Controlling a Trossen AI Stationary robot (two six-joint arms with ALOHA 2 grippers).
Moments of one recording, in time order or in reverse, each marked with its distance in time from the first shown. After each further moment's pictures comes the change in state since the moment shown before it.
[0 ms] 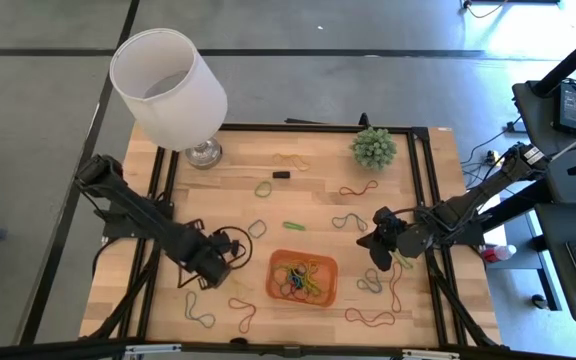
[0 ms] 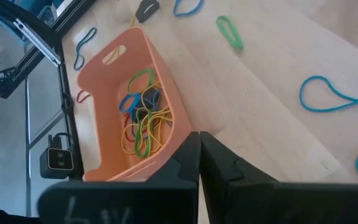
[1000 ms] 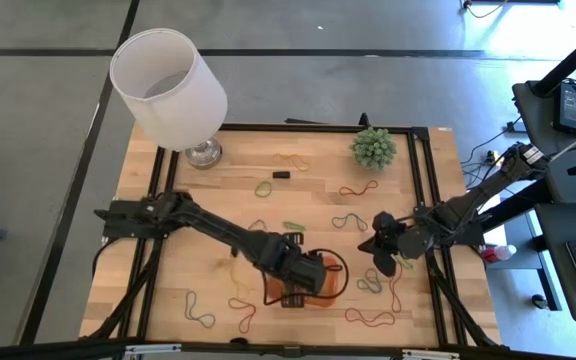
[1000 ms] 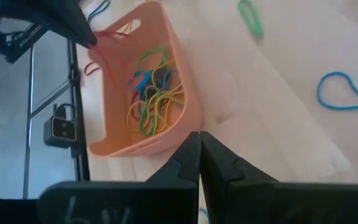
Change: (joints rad) left arm 0.202 0.679 1.011 0.054 -0.033 0.625; right arm 0.012 0.000 0.000 0.005 -0.071 -0.100
